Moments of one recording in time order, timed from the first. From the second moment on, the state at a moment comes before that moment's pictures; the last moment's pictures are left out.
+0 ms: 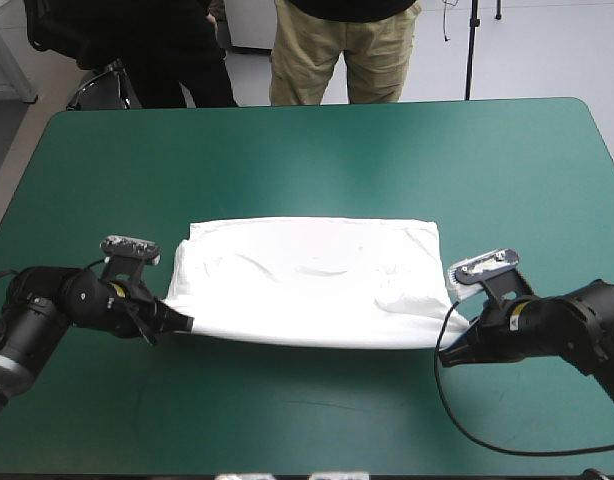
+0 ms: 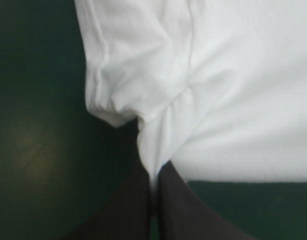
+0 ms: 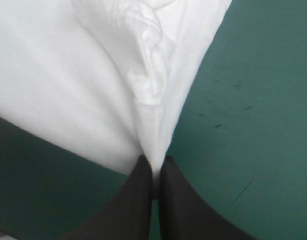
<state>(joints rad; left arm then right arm) -0.19 1.12 -0.84 -0.13 0.98 0.14 0.42 0.98 -0.89 0.03 1.11 0.00</state>
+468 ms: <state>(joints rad) -0.19 1.49 -1.18 -0.09 0.88 0.11 0.24 1.37 -1.17 0.15 0.92 -0.20</state>
